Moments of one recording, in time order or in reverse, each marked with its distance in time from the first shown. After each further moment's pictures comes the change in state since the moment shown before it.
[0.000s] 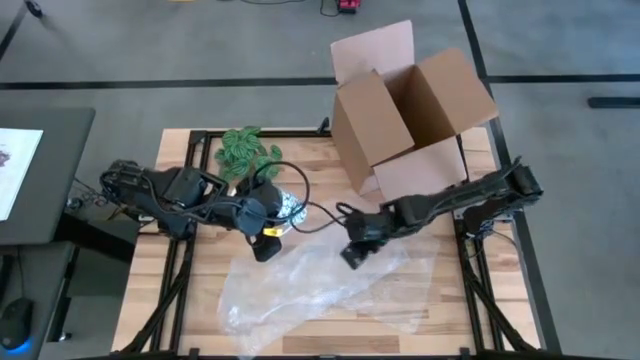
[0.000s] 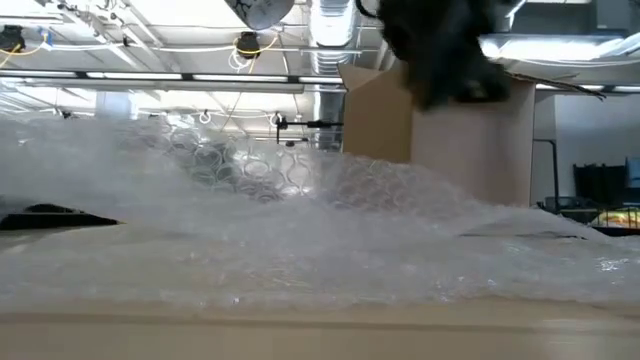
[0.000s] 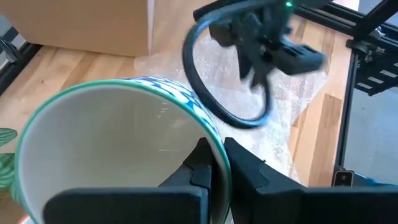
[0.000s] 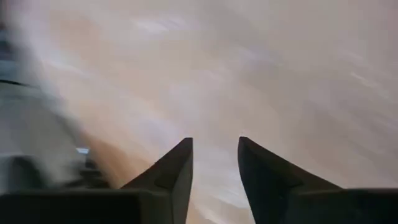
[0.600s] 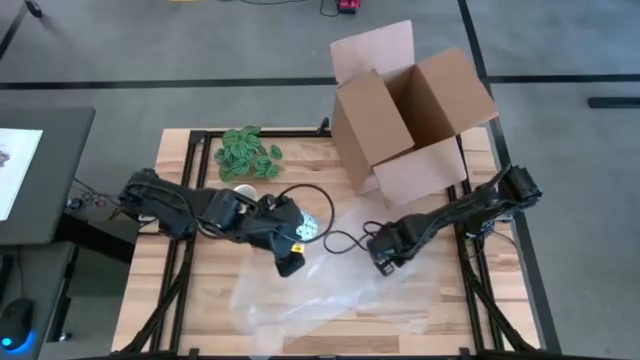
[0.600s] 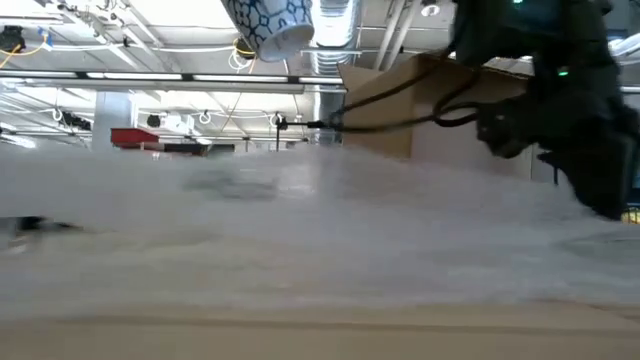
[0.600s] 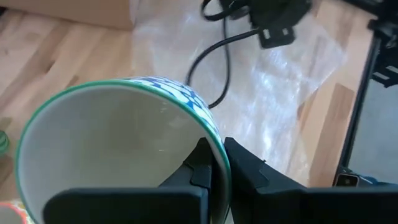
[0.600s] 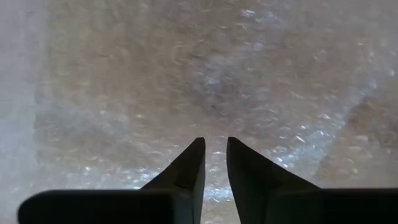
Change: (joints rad) left arm -0.012 0.159 0.000 0.044 0.030 -0.100; right arm 0.104 0.016 -0.281 -0.203 -0.038 0.206
